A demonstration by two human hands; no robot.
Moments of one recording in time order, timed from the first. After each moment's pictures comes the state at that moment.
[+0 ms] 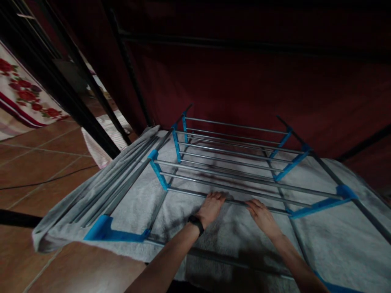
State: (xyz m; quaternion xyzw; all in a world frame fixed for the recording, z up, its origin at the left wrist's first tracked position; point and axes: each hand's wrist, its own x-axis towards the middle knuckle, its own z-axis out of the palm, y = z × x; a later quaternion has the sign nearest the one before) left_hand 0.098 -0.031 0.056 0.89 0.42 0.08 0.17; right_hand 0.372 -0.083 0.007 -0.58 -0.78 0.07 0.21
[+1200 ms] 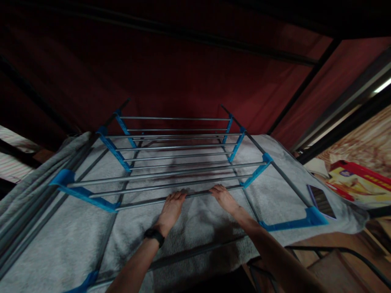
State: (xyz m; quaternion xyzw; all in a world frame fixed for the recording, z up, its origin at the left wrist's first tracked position) left_hand 0.095 -0.020 0.040 0.89 0.44 0.04 0.11; right_hand 0.376 -0.078 0.016 -0.61 -0.78 0.08 0.14
